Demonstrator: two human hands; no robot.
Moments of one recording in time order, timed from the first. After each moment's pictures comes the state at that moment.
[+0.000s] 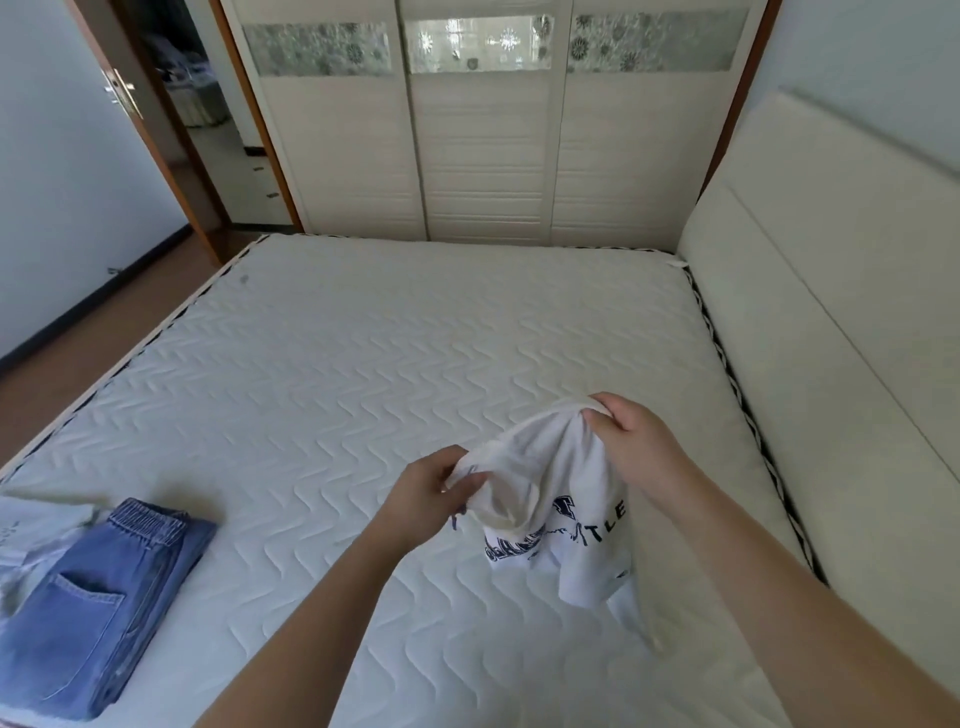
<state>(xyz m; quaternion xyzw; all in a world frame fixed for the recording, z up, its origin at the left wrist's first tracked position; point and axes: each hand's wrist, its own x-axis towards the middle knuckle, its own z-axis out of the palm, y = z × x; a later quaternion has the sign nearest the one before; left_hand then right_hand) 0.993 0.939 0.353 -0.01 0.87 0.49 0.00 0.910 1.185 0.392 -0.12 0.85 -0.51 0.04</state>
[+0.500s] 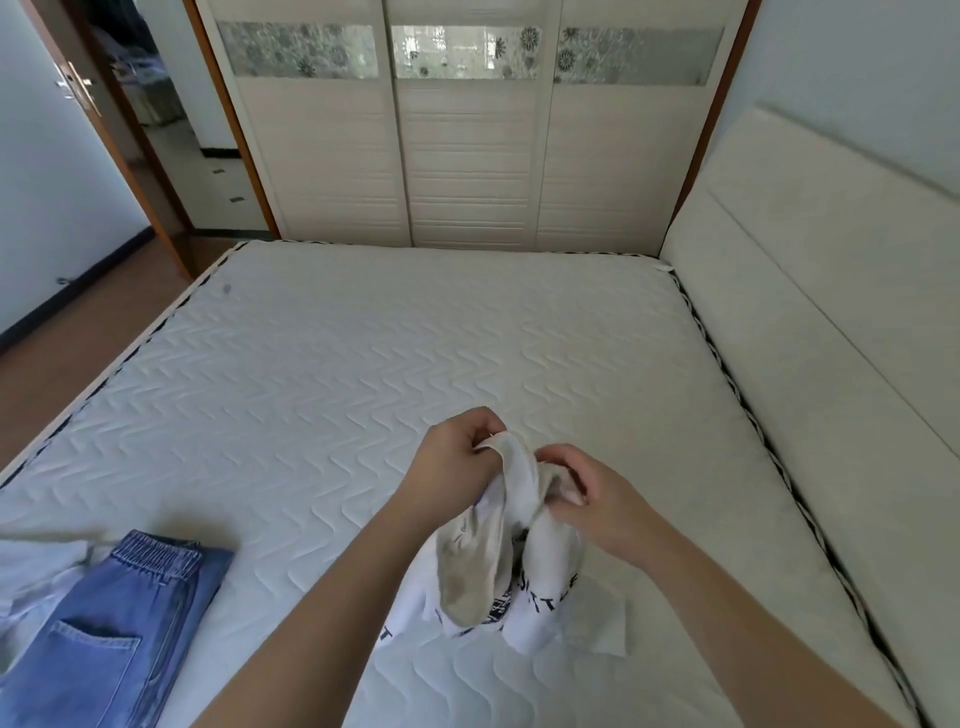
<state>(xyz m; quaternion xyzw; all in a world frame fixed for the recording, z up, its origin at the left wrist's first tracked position) 0.989 0.855 0.413 0.01 0.85 0.53 -0.02 0.975 1.057 0.377 -0.18 0.85 -0.48 0.13</state>
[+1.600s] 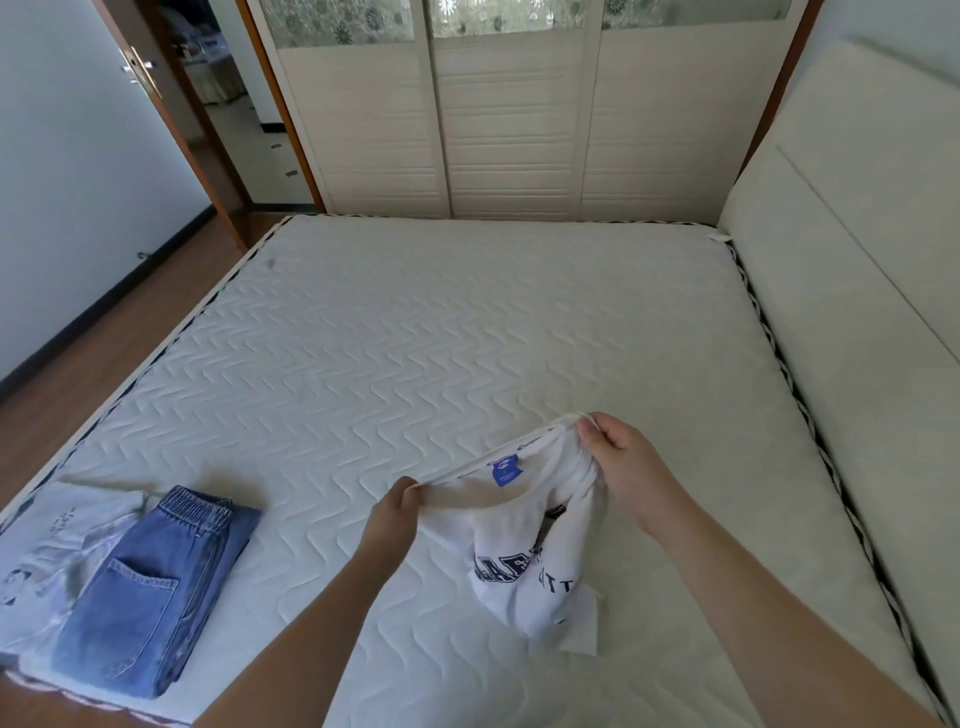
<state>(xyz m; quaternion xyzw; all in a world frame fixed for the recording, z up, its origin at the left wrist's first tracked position) 0.999 0.834 0.261 -0.24 0.87 0.43 0.02 0.910 1.110 0.352 -0.09 0.79 -0.60 0.12</state>
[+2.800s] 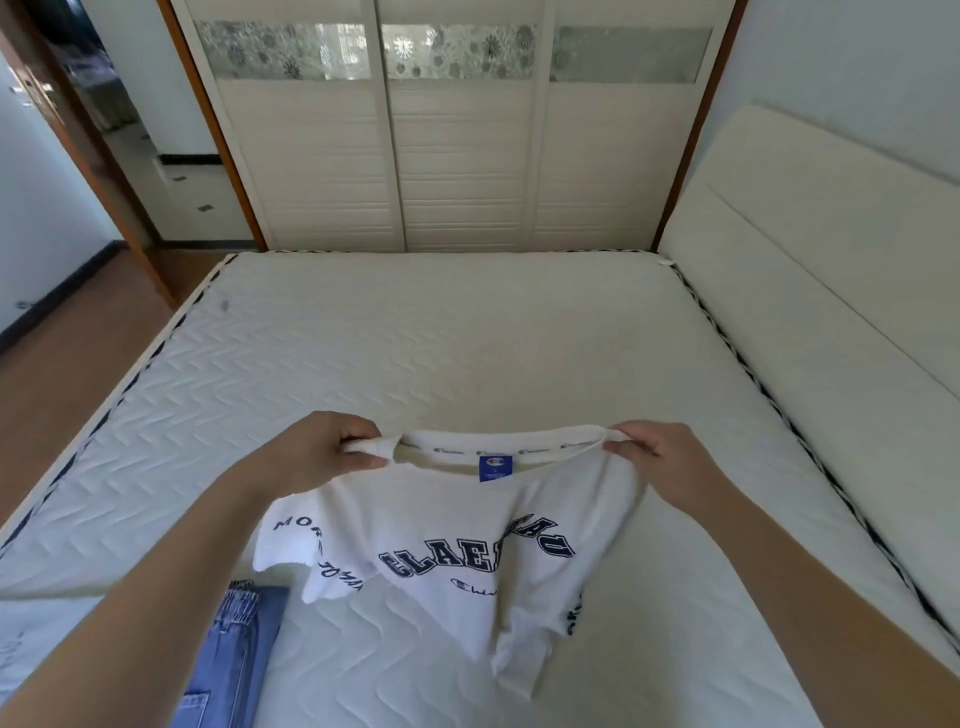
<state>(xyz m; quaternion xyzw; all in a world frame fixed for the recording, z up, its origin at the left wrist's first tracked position) 0.938 0.541 0.403 0.14 0.93 0.32 0.10 0.937 0.958 0.390 -0.16 0.89 -0.43 -0.02</state>
